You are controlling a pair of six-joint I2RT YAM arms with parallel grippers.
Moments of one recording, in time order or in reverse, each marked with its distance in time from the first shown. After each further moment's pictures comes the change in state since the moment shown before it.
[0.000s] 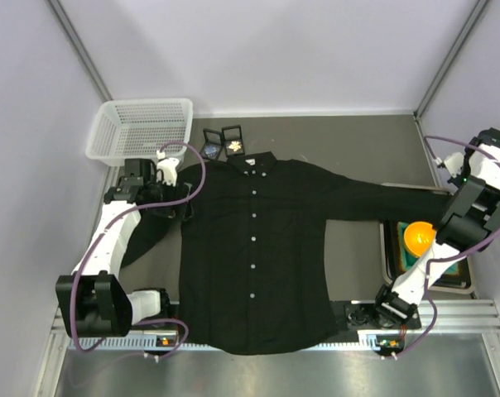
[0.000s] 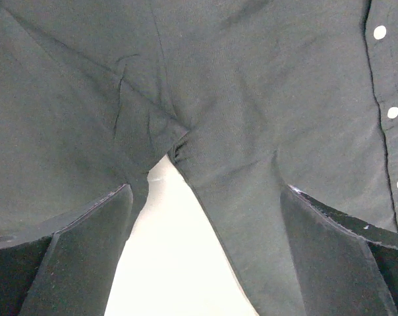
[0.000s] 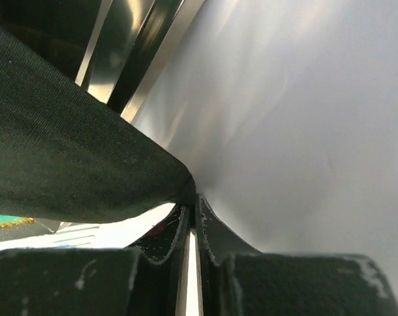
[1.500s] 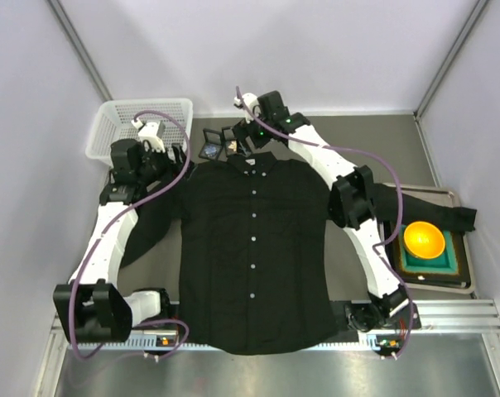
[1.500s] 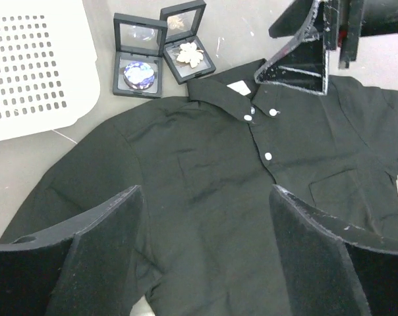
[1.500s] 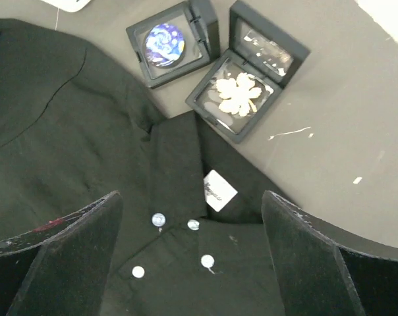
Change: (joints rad) left arm 0.001 -0.052 0.041 0.476 0.113 -0.338; right arm 1.149 0.457 0.730 0.369 -0.631 0.960
